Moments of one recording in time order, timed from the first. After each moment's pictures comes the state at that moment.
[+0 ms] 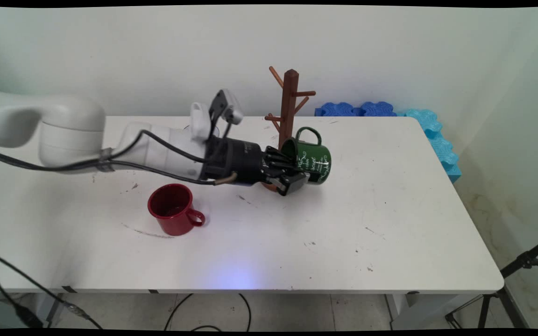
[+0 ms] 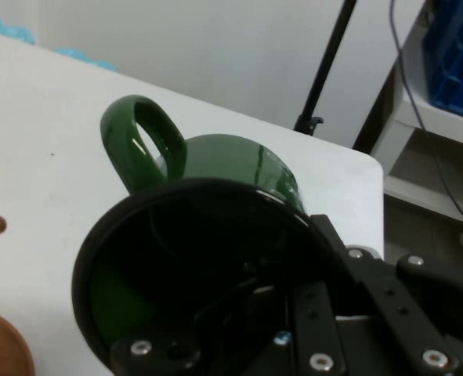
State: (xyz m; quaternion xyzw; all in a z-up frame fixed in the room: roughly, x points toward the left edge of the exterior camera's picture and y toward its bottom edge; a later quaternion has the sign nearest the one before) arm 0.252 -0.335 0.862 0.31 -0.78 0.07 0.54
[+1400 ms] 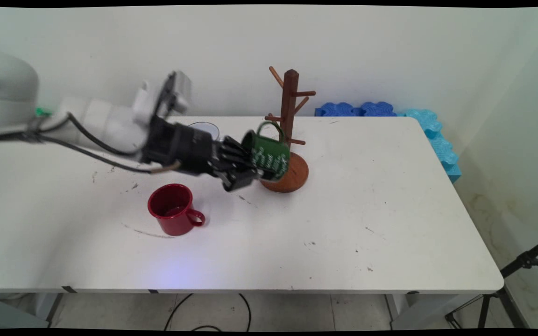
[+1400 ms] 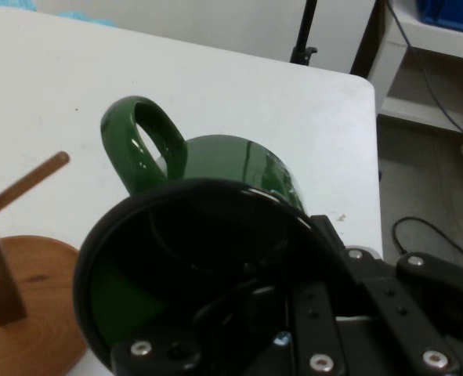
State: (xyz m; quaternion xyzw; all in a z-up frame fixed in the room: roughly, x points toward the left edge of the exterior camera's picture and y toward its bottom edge) arm 0.322 -0.314 0.909 0.26 -0.82 0.08 0.49
